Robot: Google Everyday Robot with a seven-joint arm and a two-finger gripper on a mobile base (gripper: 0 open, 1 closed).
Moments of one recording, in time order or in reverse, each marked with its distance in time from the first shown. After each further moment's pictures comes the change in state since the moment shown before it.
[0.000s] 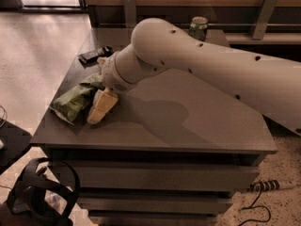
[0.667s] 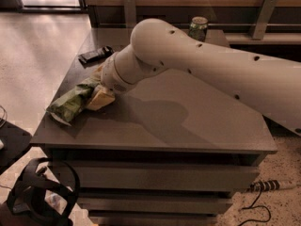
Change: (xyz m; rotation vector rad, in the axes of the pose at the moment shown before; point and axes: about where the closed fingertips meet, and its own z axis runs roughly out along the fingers) arm -0.002 0.002 0.003 -0.007 -0.001 -0.004
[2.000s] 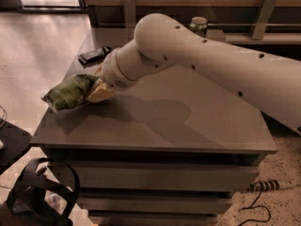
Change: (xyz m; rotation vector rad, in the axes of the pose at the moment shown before) arm -0.008 -0.005 -0.008 -0.007 -0.044 -0.007
